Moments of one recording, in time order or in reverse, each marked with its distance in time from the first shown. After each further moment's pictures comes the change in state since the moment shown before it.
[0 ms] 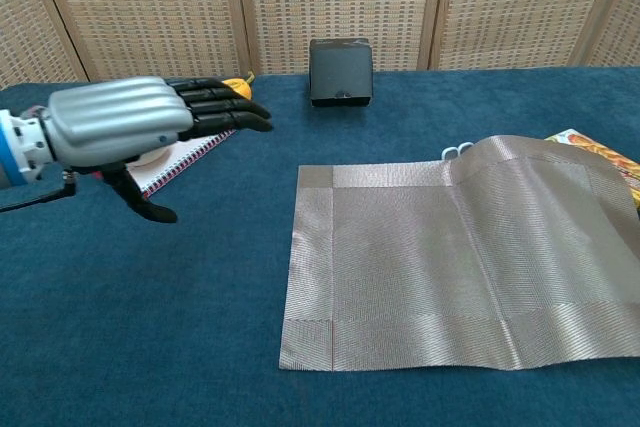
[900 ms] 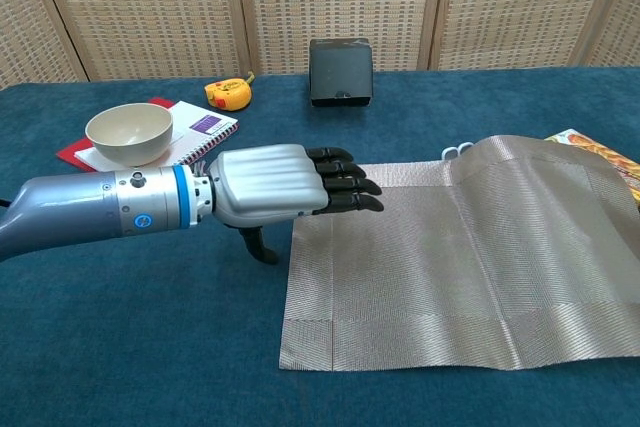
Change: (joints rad) left arm -0.225 -0.369 0.070 0.430 0.014 -0.090 -0.035; right arm -0.072 -0.028 0.042 -0.015 -0.031 0.033 0.007
